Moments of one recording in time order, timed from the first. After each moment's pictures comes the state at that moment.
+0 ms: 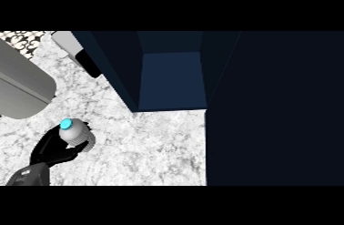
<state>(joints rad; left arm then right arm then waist) -0.33 0.32 0.36 -0.43 -0.03 -0.65 -0.61 0.76 -0.25 -0.27 -2.36 -0.59 0.52 -0.11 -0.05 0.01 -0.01</state>
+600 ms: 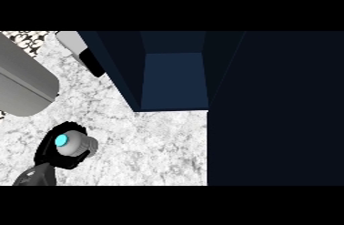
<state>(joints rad) -0.33 0.29 0.39 -0.43 0.05 -0.61 -0.65 0.81 -0.28 -0.30 -2.35 -0.61 0.53 -0.15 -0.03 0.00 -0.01</state>
